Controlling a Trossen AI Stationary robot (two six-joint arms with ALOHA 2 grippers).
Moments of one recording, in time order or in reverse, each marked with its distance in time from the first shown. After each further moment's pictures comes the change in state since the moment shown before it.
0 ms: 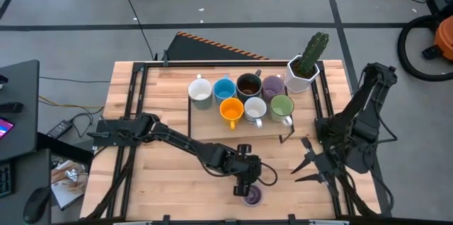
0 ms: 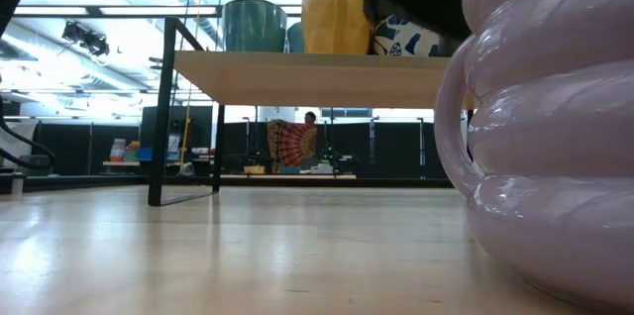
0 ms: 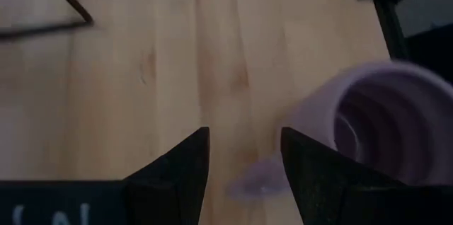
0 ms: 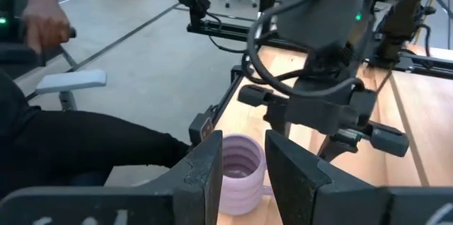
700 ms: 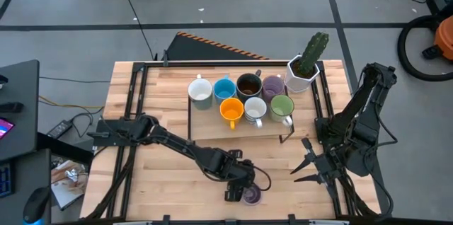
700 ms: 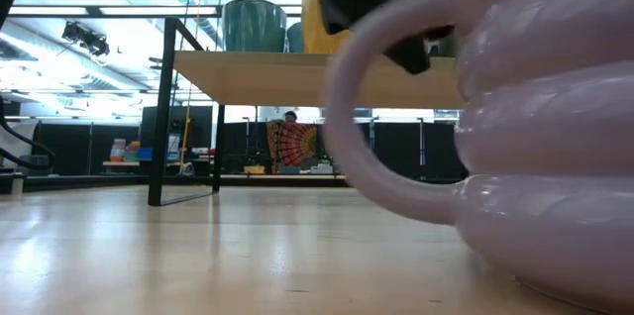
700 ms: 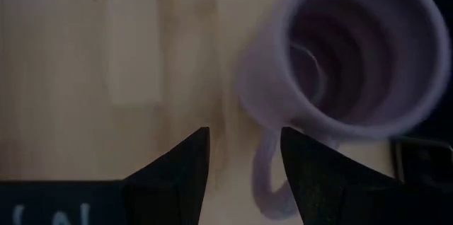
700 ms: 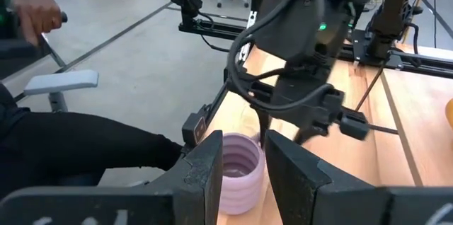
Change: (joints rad) left arm -0.041 -0.001 0.000 -0.162 0.107 -0.115; right arm 0.018 0.017 0.000 0.002 0.045 0.011
